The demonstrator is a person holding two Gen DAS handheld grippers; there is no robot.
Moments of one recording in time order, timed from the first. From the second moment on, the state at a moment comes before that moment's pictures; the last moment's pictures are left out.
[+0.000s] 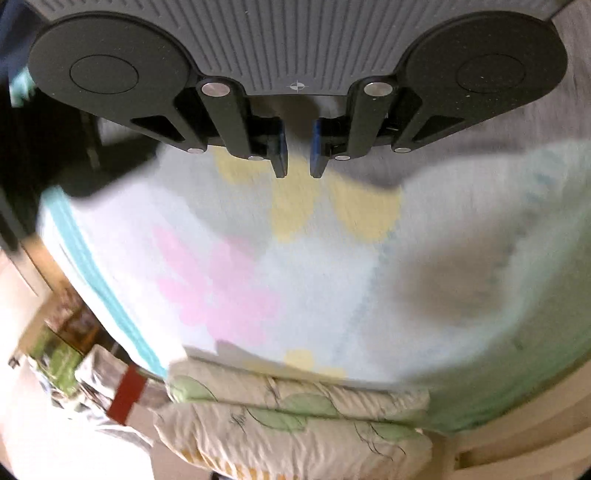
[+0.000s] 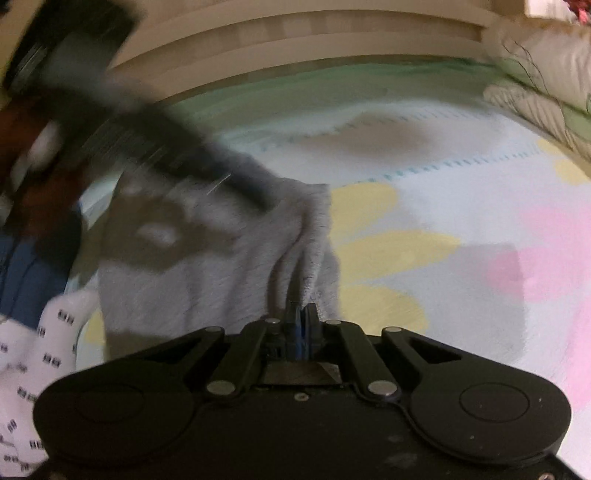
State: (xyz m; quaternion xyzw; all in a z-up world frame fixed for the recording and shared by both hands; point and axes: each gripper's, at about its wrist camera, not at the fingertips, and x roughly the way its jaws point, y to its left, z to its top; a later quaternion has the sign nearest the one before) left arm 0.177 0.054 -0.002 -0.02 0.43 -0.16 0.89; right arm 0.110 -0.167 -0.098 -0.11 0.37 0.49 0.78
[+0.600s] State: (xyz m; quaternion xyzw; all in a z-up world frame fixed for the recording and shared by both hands) left arm 0.175 0.063 -0.062 0.05 0.49 -0.09 0.87; right arm 0.076 -0.177 -0.087 -0.11 0.35 0.47 0.80
